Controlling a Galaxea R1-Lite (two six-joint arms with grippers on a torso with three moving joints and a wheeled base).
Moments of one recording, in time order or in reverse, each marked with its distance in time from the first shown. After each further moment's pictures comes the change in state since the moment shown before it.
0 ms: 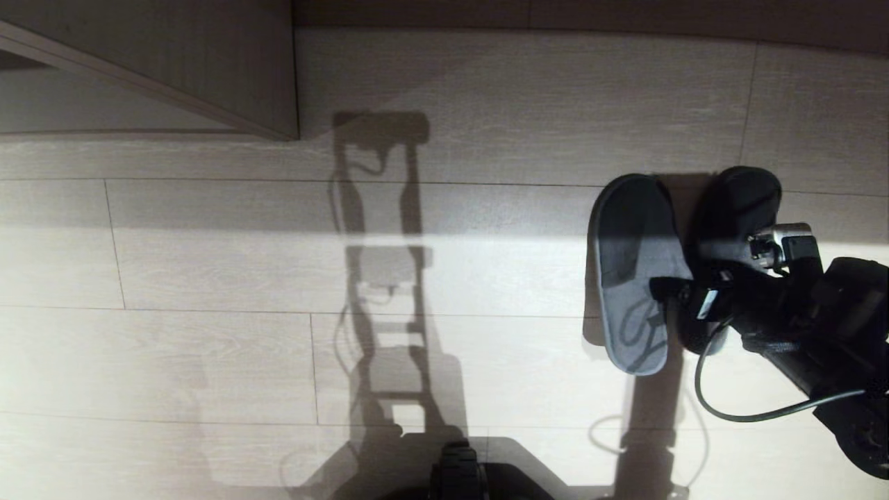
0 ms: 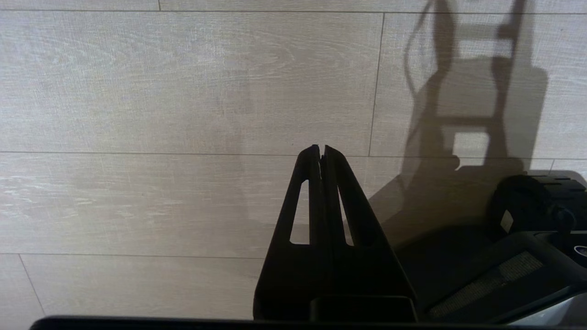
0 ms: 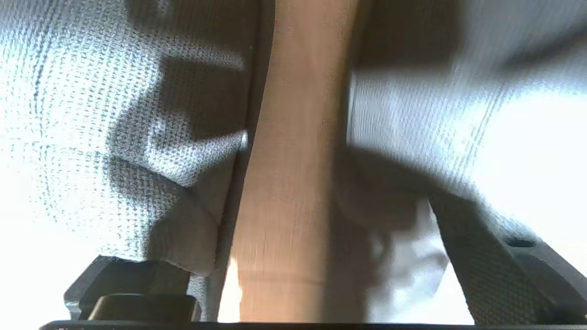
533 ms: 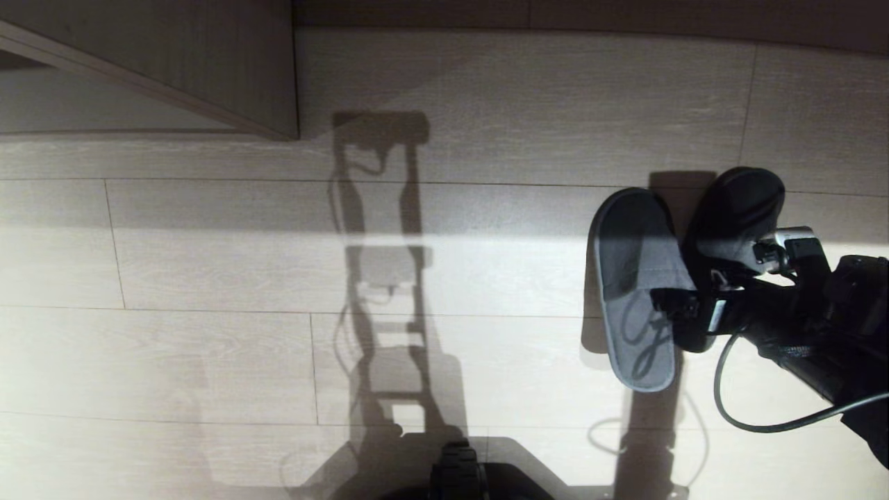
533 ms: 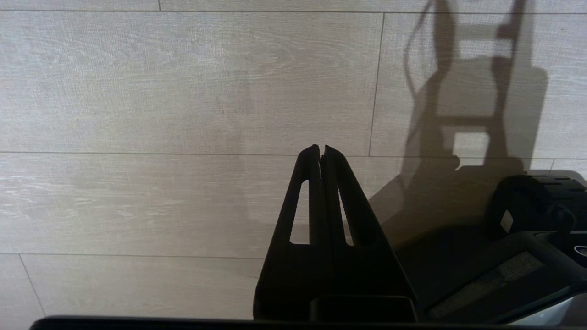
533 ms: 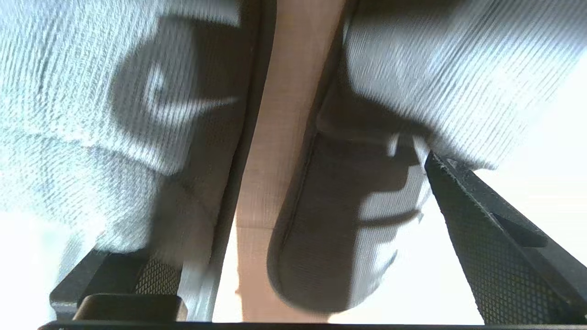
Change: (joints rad) left arm 0.000 0.000 0.000 0.000 0.000 0.001; right arm 0.000 -0.096 0.000 0.221 -0.010 -0.013
